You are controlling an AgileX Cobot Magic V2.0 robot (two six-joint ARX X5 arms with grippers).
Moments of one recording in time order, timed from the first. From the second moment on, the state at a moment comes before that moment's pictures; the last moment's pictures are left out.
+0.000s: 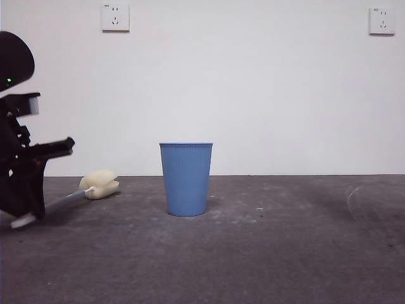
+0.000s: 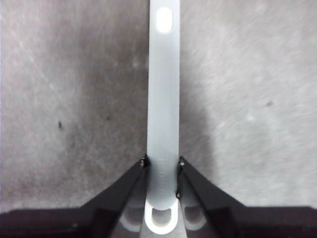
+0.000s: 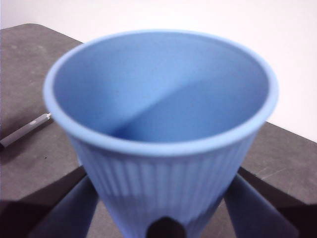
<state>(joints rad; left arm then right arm) -0.19 1.52 0.74 -0.21 0.04 -0.25 1.07 0.82 1.12 -0.67 0.69 -0.05</state>
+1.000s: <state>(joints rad) -0.22 1.35 0.74 -0.30 0.05 -0.26 1.07 0.82 1.12 -0.67 0.73 -0.05</state>
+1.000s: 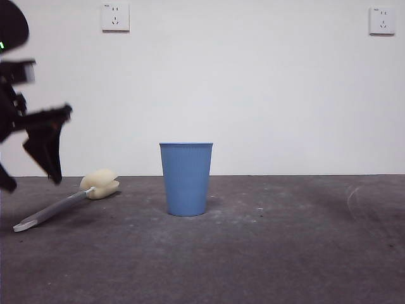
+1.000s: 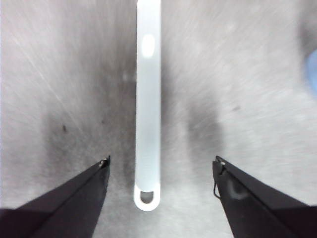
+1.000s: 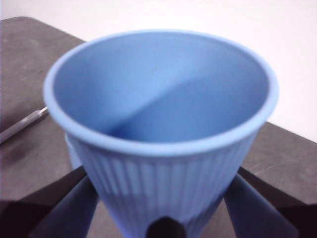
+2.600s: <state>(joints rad) -0.22 0.60 0.74 -0.61 0.24 -0.19 0.40 1.73 0.43 1.03 0.08 -0.06</state>
